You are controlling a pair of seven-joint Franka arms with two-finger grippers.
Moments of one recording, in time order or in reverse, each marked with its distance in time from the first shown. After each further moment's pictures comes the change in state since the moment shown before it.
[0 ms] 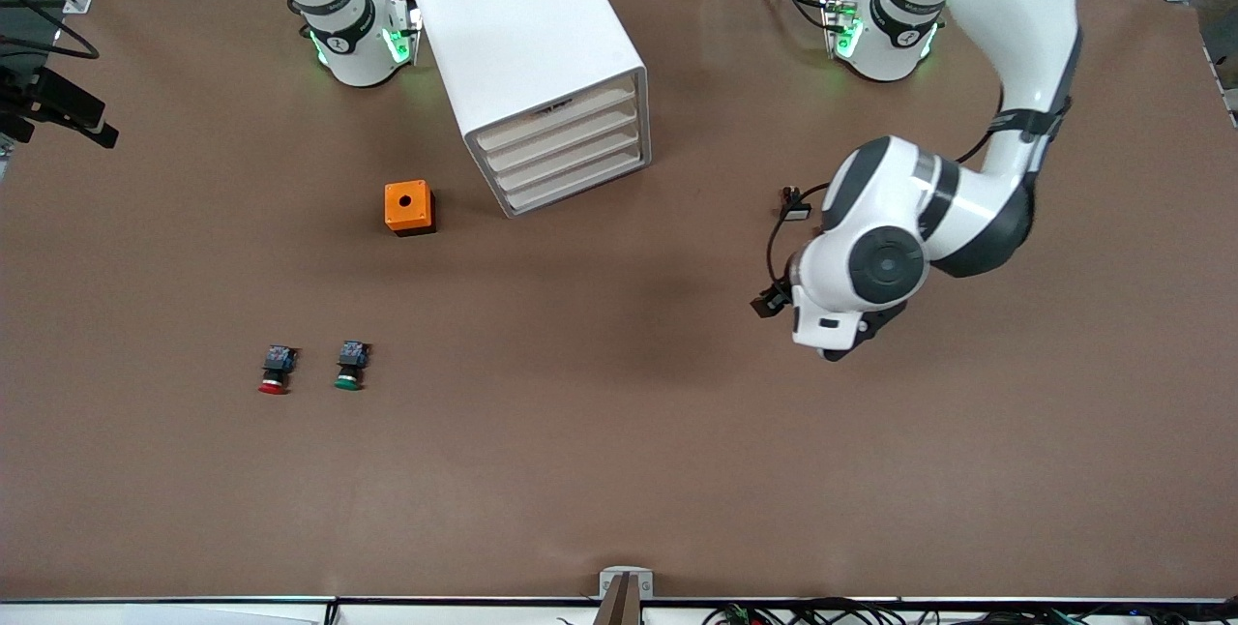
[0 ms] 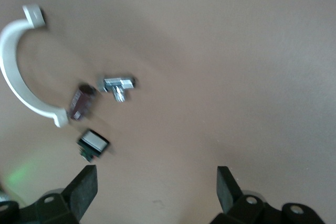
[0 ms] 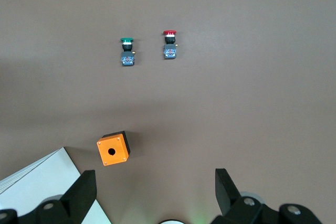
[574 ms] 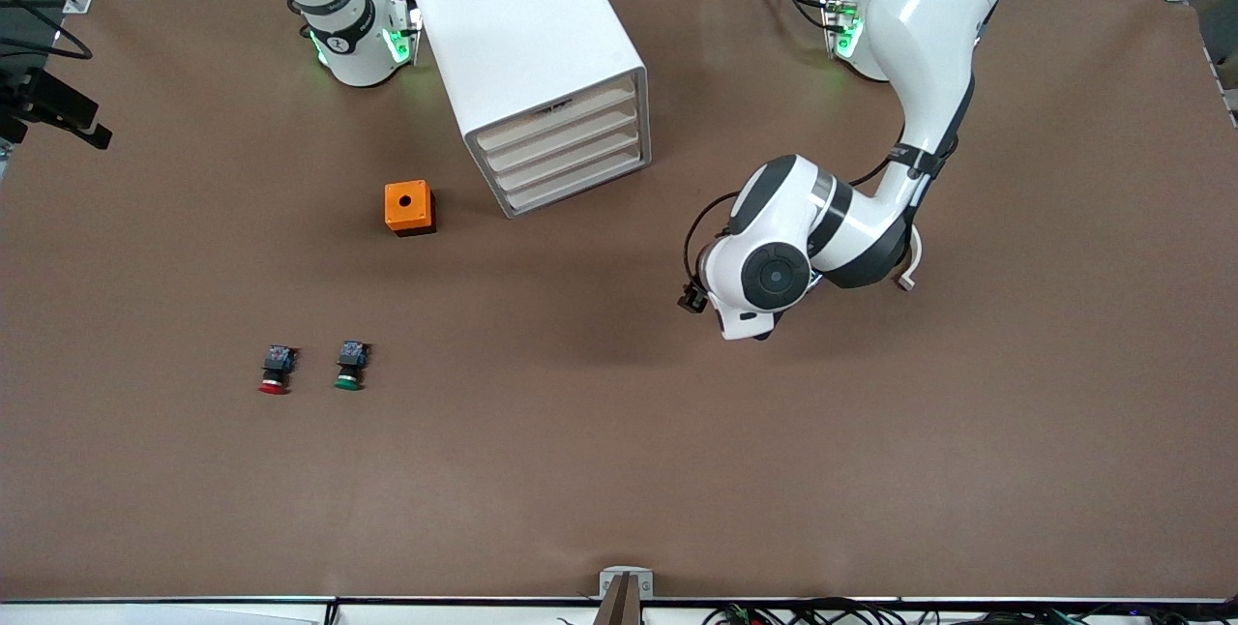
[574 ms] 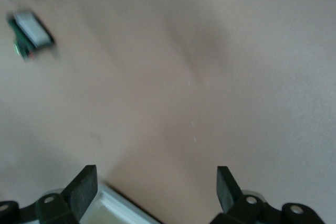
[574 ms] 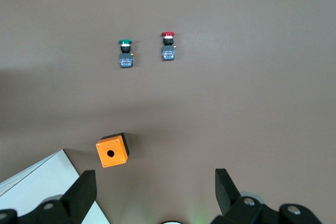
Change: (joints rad) left arm -0.107 0.131 0.000 0.061 -0.198 0.071 -0.415; right arm -0.003 0.022 -0.004 0.007 -0.001 0.000 0.000
